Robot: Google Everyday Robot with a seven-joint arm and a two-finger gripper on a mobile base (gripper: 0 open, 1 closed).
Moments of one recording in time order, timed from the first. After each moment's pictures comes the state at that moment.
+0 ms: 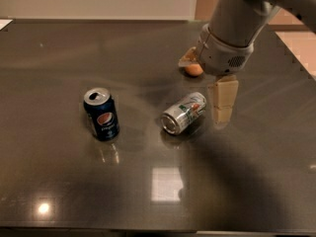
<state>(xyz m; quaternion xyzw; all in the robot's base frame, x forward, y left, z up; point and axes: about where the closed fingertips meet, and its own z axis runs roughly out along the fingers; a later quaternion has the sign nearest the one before) 0.493 -0.097 0.913 -0.81 0.58 0.02 0.11</state>
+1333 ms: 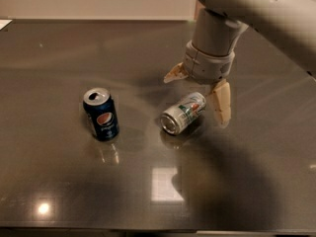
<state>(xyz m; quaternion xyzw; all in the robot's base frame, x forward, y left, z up) 0.508 -0.090 0.873 -0.90 0.42 0.03 0.06</state>
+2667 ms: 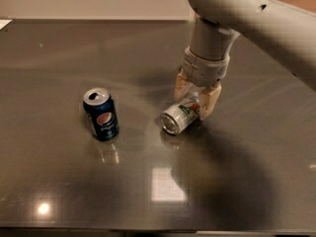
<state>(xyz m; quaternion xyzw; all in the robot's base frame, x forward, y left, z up) 0.526 -0.094 0.852 -0.92 0.39 0.02 0.05</state>
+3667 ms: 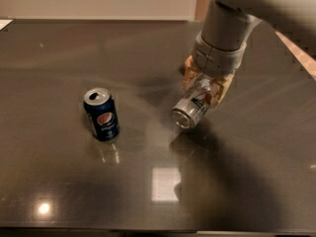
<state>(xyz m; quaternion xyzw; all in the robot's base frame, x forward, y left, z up) 0.519 -0.105 0.895 -0.94 0.32 -0.05 0.07</state>
